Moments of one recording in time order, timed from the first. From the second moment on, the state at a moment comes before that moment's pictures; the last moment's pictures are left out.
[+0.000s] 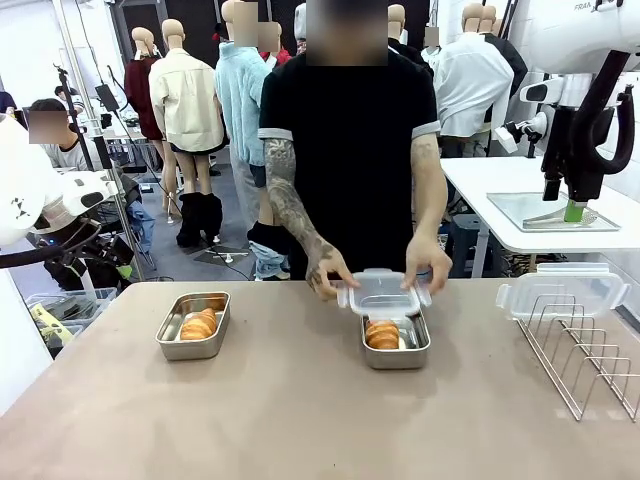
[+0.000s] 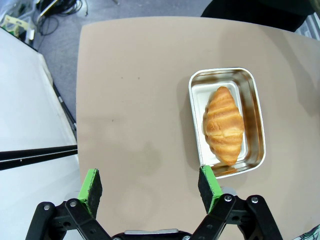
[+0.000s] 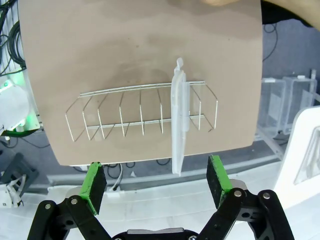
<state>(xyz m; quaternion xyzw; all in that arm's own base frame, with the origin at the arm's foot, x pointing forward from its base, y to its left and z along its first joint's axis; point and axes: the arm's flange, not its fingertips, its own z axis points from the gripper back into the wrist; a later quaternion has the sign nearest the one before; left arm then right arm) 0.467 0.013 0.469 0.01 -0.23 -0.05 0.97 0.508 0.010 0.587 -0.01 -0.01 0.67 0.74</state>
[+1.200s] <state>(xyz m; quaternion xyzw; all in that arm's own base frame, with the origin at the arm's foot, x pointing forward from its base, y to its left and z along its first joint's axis) 0.467 0.013 0.469 0.01 -0.23 -0.05 0.97 0.508 0.010 0.587 -0.01 -0.01 0.67 0.74</state>
